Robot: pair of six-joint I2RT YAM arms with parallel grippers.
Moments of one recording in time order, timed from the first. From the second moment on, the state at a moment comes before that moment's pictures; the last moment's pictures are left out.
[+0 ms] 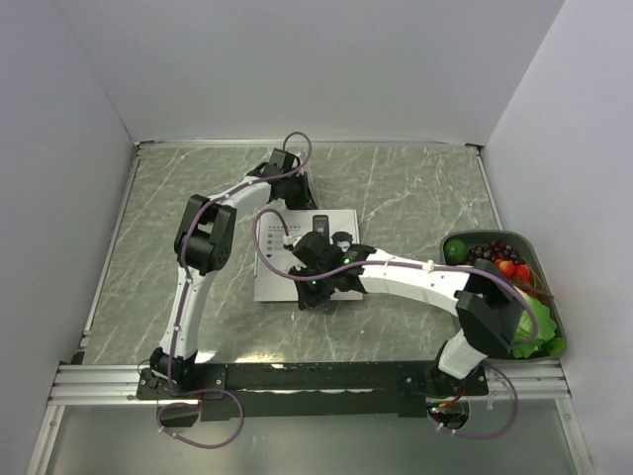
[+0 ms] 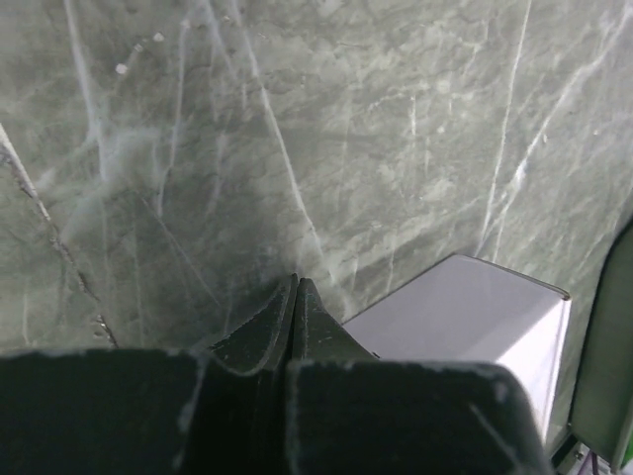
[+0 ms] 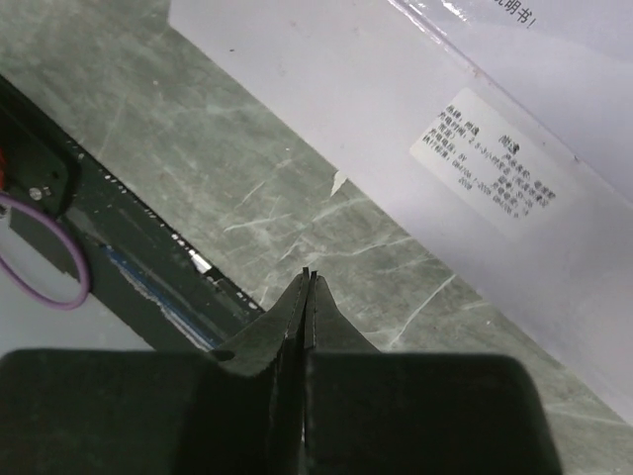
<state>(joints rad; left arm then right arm) -0.42 2.39 1.88 -0.32 0.40 -0.56 1.00 1.58 1.10 -0.52 -0.15 0.49</state>
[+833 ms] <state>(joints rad) -0.46 2.32 1.72 -0.18 0.37 -0.47 0.86 1.78 1.07 -0.40 -0.29 0.46</state>
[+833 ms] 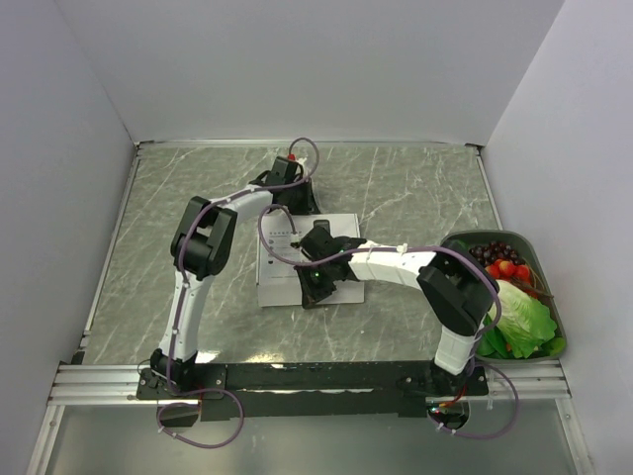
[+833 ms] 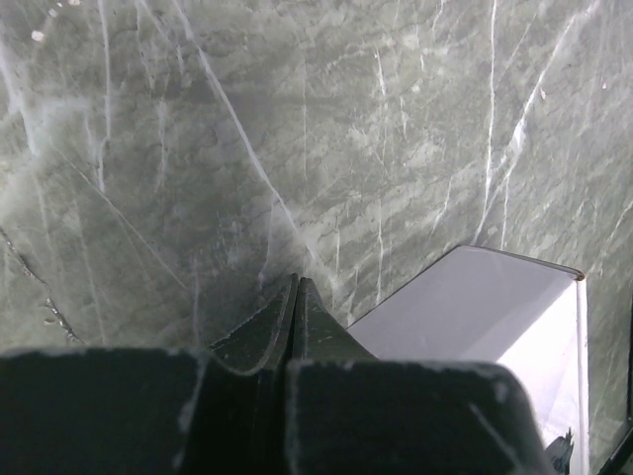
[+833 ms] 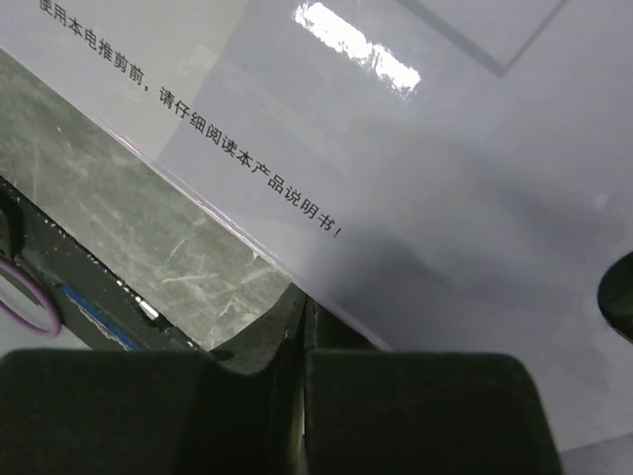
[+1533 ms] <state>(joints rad) -0.46 2.15 1.45 -0.03 0.32 -0.47 0.97 1.66 0.84 -0.13 -0.04 0.45</state>
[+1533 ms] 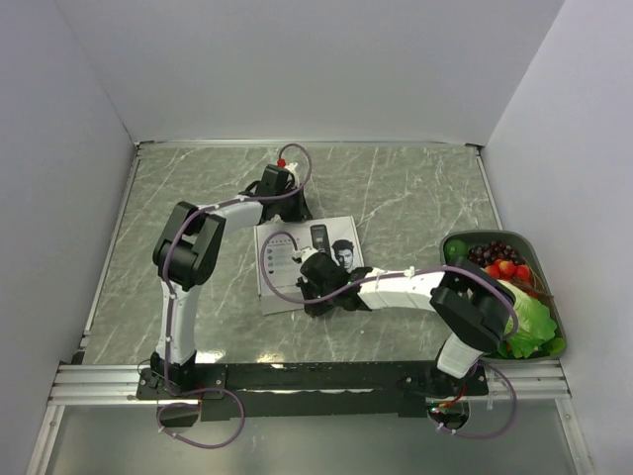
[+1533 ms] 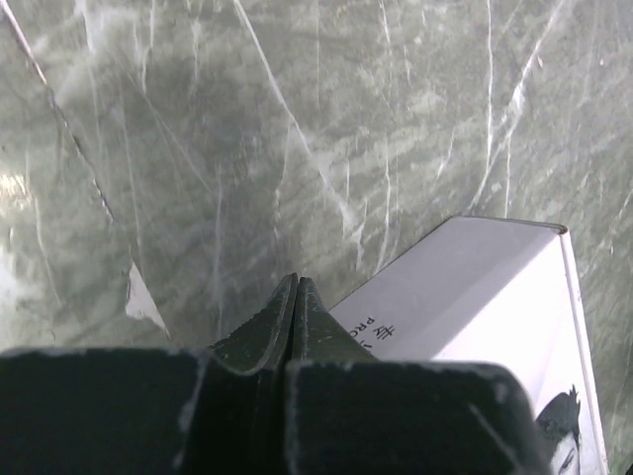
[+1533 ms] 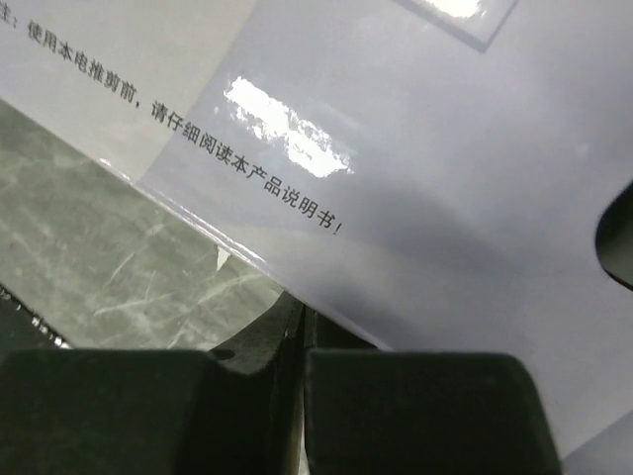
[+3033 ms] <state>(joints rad) -0.58 2.01 1.40 -0.14 0.25 -0.43 1.09 1.53 0.83 -0.26 0.18 0.46</state>
